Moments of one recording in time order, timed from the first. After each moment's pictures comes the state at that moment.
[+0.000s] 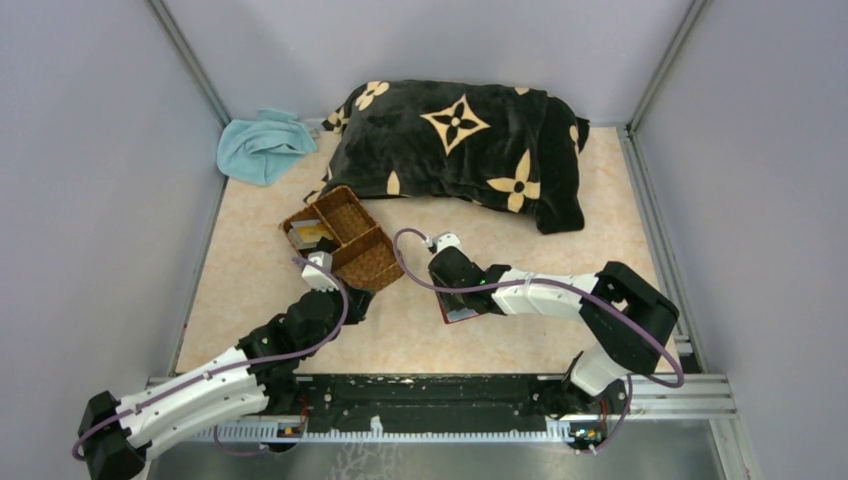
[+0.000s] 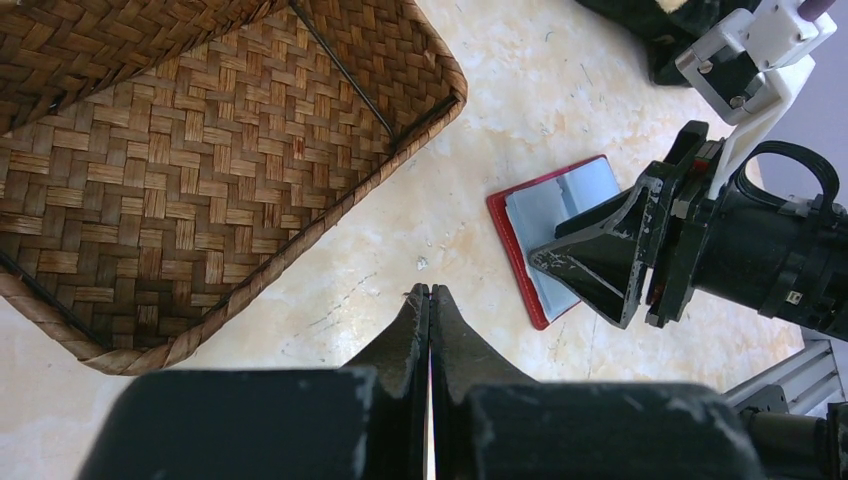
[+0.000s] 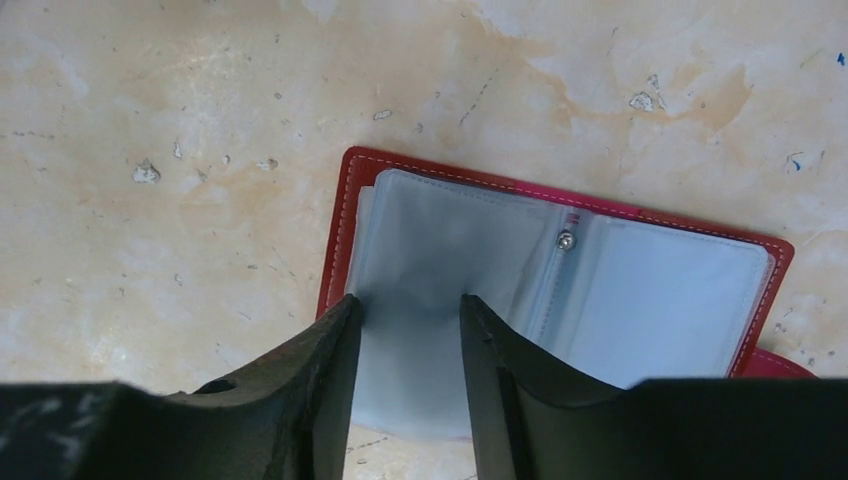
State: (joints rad) left arm -0.97 0.57 0.26 -0.09 -0.48 -0.83; right arm 0.95 1.54 0.78 -0.22 0.28 0.38
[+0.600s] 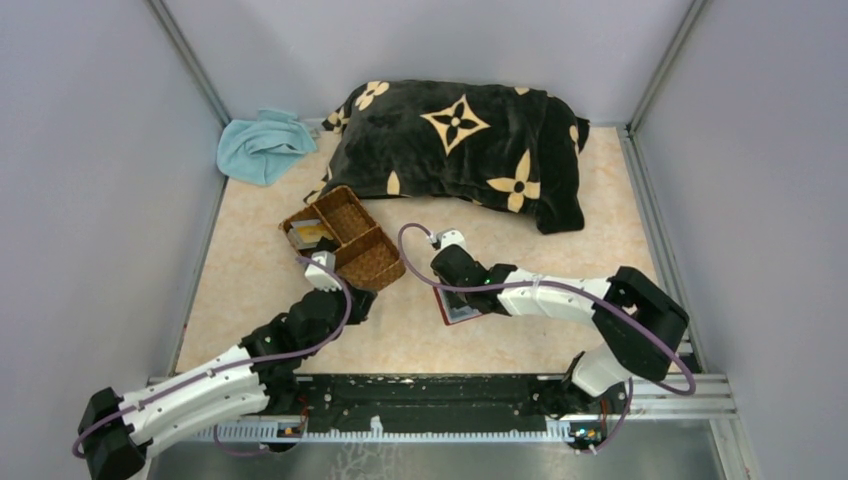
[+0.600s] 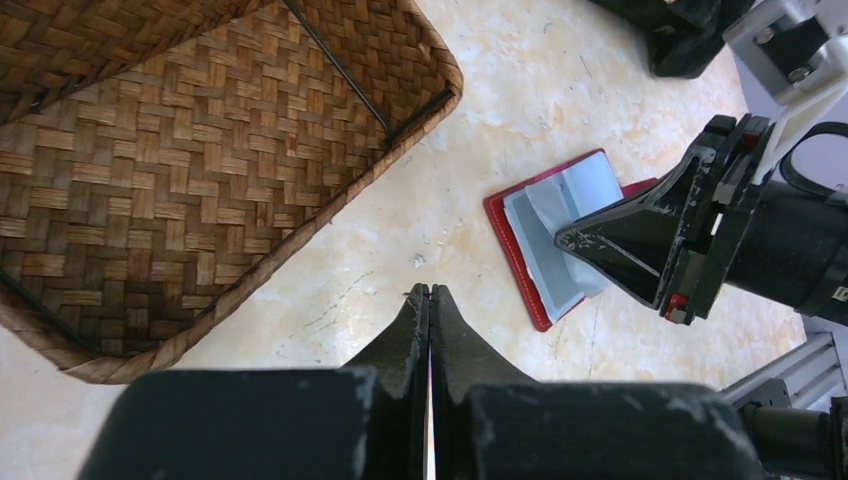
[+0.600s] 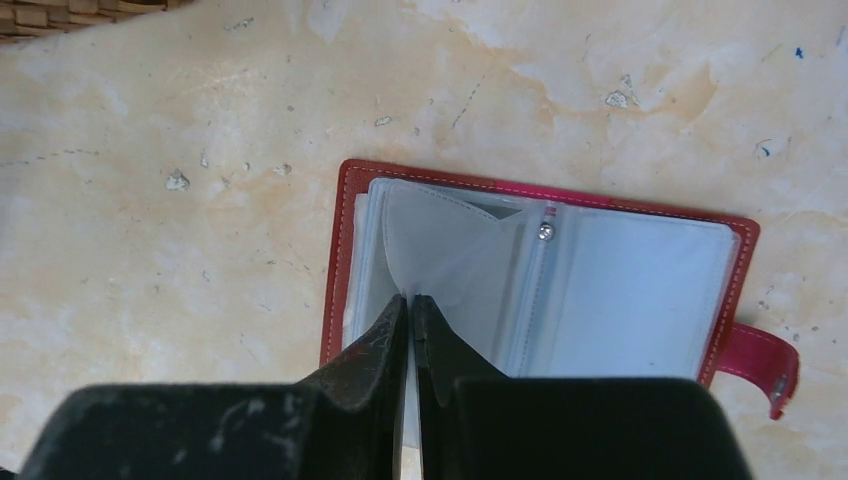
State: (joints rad) left arm -0.97 0.59 0.26 -0.07 -0.47 -0.82; right arm 0.96 1.50 0.79 -0.24 0.29 0.42
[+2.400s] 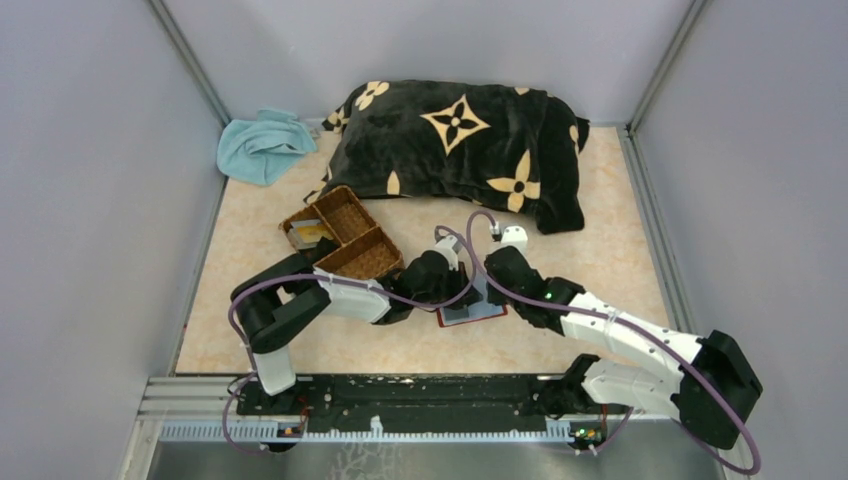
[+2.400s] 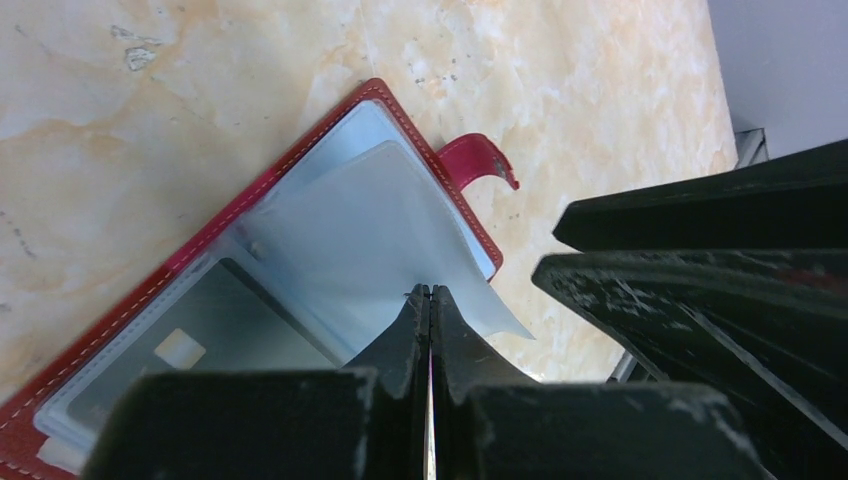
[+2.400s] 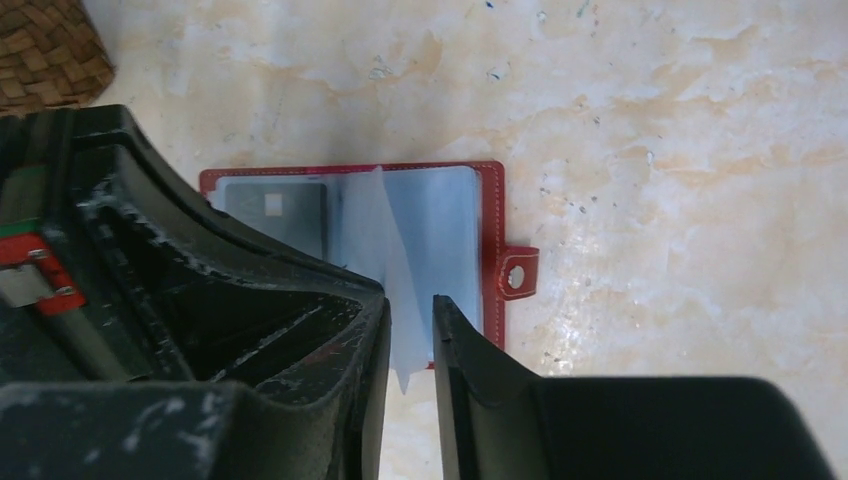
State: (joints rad) left arm -1.04 1.82 0.80 0.54 0.04 -0.77; right arm 0.83 1.03 0.60 -0.37 0.38 0.53
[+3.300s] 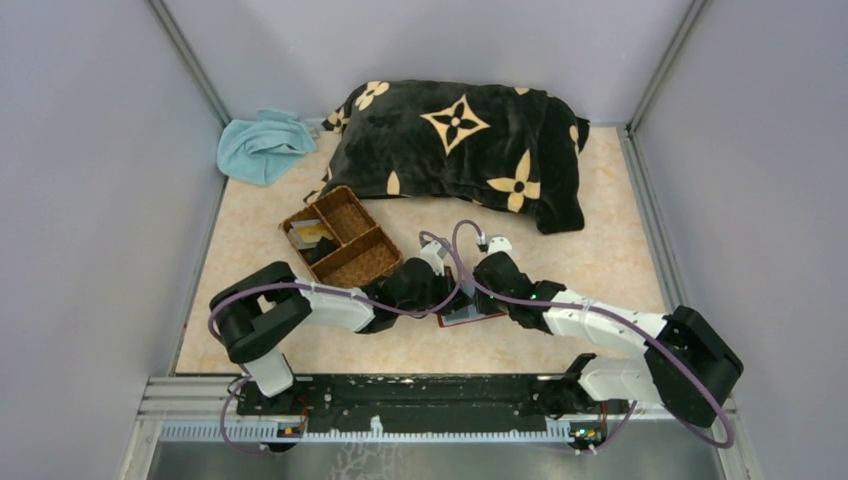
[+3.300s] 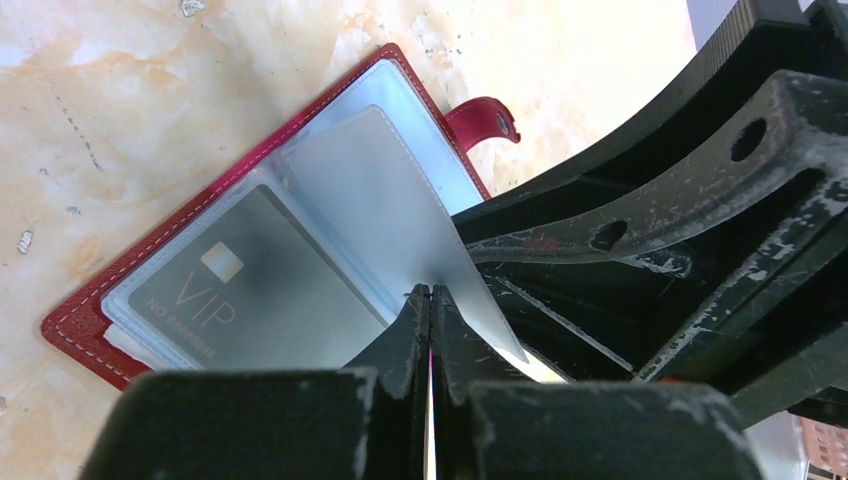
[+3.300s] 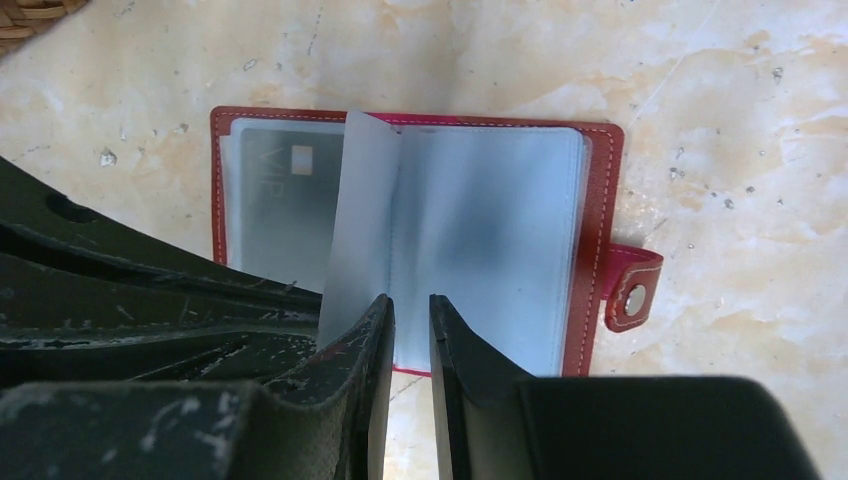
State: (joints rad) left arm -1.04 1.71 0.66 0.60 0.02 -0.80; right arm 0.82 1.18 0.52 -0.18 0.20 0.54
